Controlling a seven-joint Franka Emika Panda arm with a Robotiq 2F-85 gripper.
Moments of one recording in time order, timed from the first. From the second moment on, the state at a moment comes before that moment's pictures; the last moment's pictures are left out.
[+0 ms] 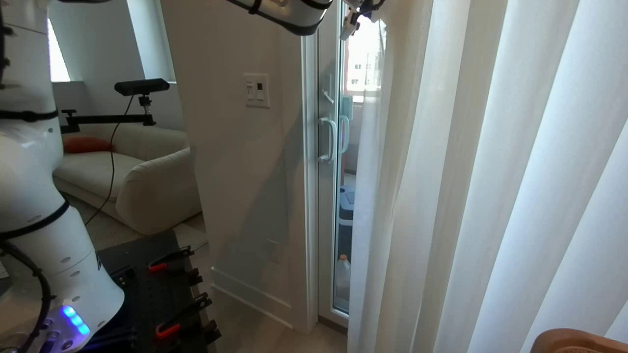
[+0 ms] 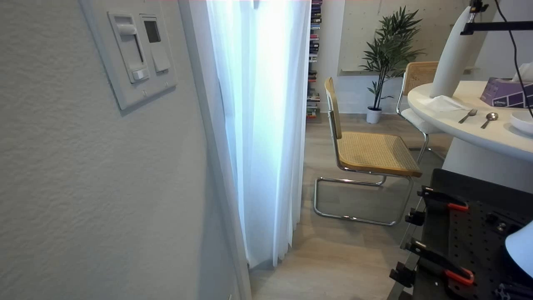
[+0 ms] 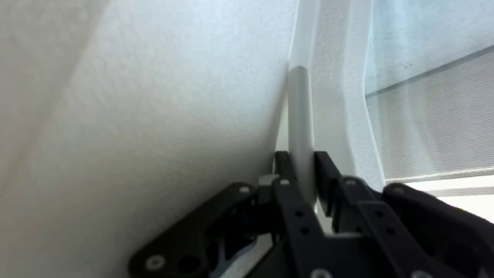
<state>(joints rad) -0.06 0.27 -0.07 -1.47 -0.68 2.49 0.78</state>
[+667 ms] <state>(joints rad) -0.14 0.58 -0.25 -0.97 -0.39 2.24 0.53</state>
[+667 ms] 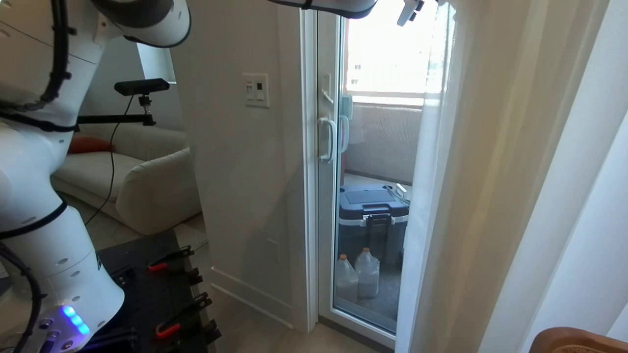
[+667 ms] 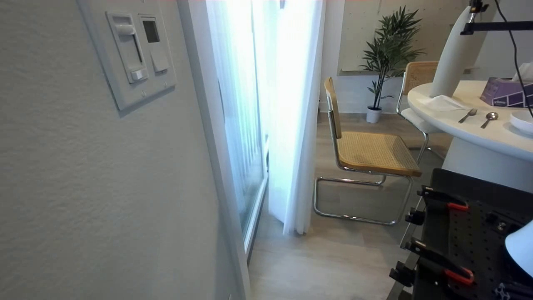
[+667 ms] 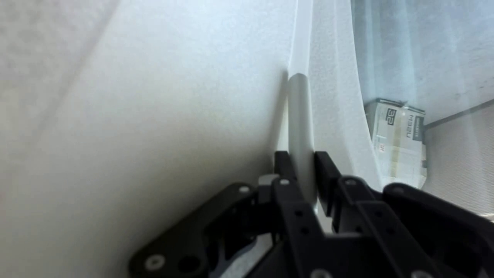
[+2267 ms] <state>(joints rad) -0.38 0.88 -0.25 -0.42 -0.25 1.94 0.34</state>
